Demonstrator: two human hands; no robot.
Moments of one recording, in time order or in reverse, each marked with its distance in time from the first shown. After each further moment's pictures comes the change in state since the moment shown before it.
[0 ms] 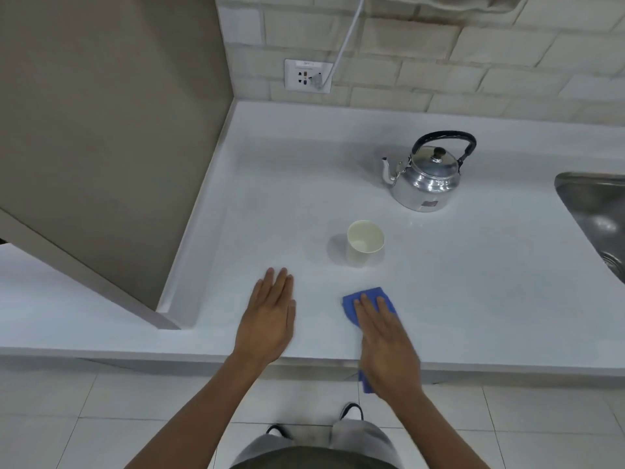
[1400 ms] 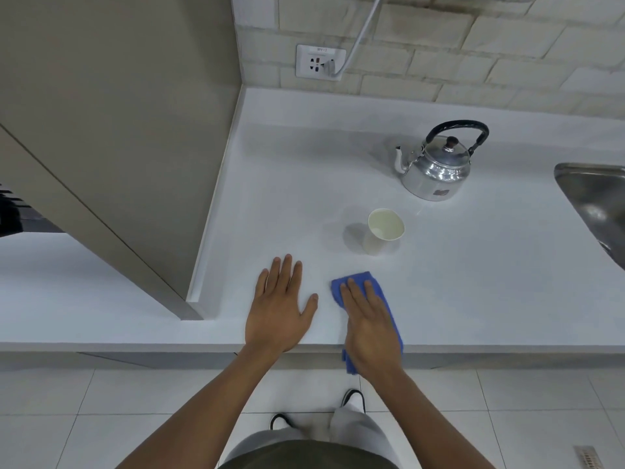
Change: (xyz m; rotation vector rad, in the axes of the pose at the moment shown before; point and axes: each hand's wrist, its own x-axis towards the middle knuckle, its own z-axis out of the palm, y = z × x) left_hand -0.005 -0.019 -0.008 0.038 -0.117 -0.067; right_hand 0.016 -0.068 0.015 0.050 -0.020 0.044
